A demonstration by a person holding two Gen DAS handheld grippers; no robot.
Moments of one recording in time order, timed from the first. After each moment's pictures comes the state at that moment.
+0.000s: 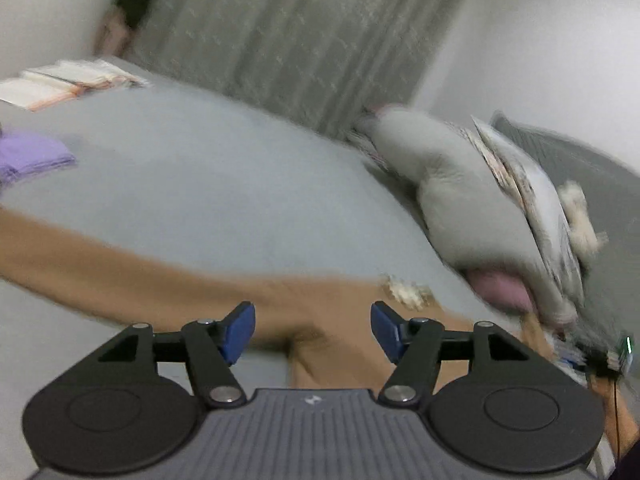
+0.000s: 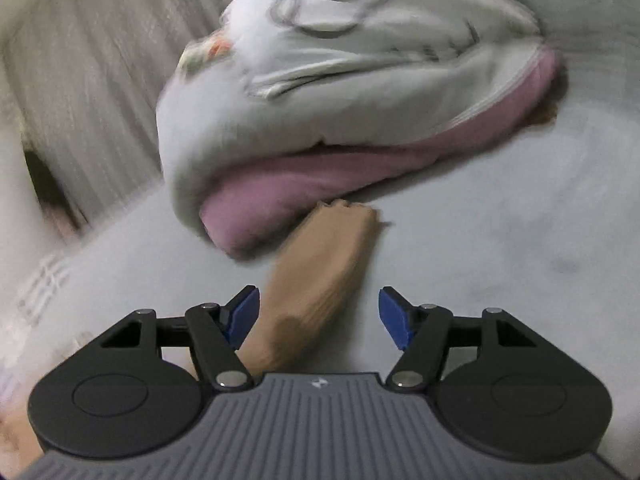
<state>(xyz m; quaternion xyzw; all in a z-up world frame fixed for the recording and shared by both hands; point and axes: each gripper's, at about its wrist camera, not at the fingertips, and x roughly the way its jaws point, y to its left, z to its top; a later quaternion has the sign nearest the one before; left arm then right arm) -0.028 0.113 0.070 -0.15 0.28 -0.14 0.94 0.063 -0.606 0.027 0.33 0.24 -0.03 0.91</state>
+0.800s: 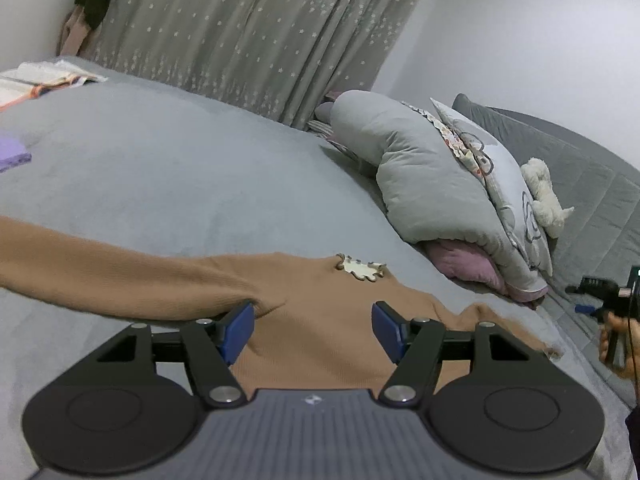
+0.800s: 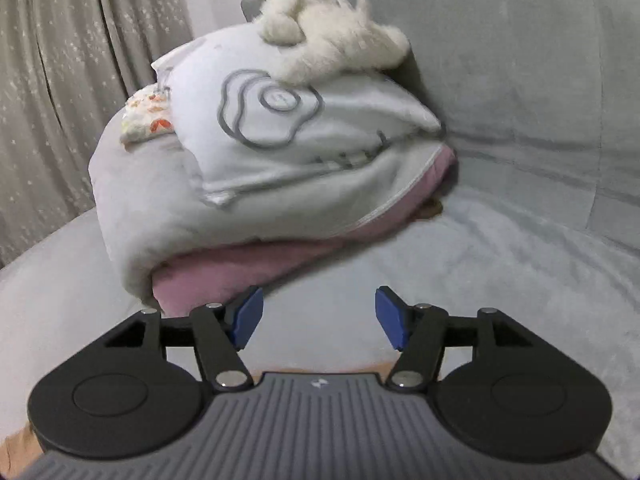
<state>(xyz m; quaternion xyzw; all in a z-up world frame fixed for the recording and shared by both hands) -0.043 0.104 0.088 -0.17 0.26 -0.18 0.93 -0.004 -0.576 0.120 0.20 0.23 -0.18 0.94</state>
